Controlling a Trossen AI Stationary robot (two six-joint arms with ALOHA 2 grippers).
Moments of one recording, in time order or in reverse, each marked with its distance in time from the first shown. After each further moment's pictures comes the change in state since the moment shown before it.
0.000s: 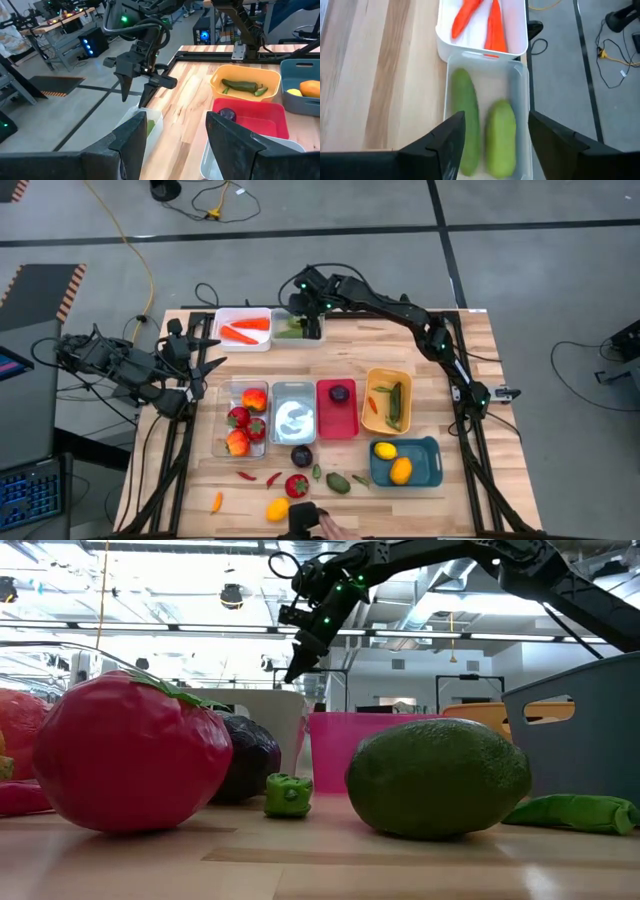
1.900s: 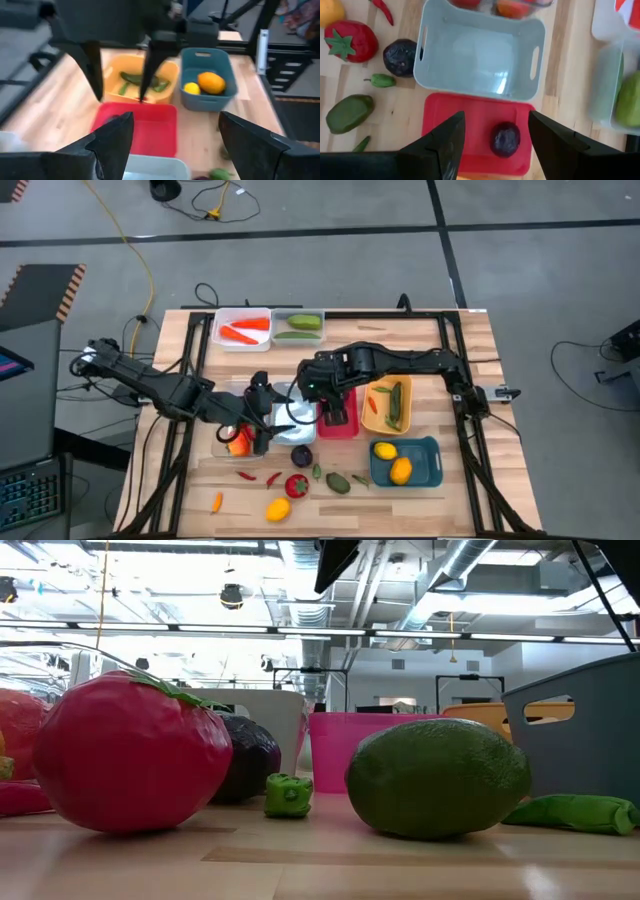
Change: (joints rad) left arm 0.001 0.551 0.000 0.519 0.400 -0.091; right arm 0.540 -0.204 0.000 -0.540 0.135 0.442
